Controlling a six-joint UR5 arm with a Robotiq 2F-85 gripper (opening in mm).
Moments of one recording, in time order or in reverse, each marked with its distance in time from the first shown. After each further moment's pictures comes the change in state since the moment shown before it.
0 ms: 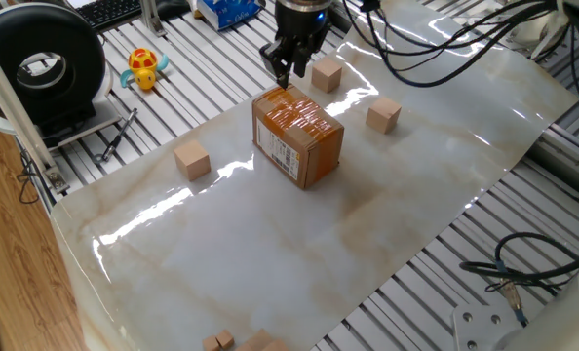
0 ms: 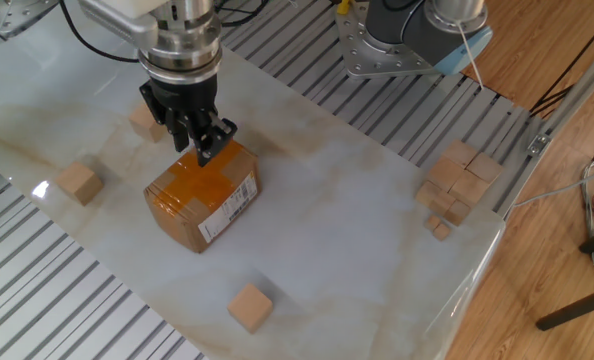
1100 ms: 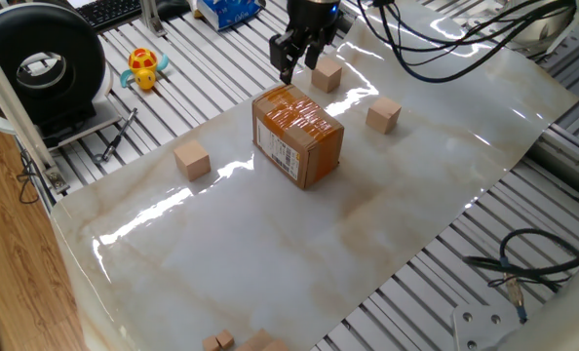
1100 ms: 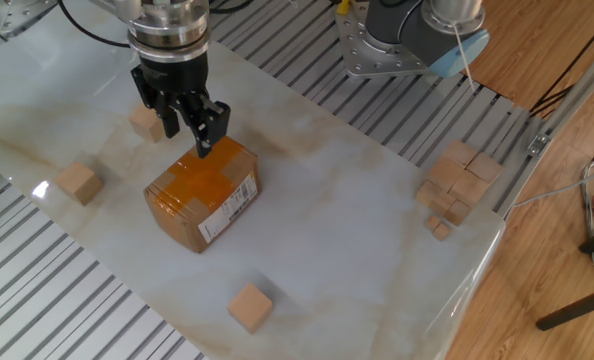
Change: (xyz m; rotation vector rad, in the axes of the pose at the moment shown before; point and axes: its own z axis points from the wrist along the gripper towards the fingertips) arm -0.001 -0.001 -0.005 -0.040 -0.024 0.051
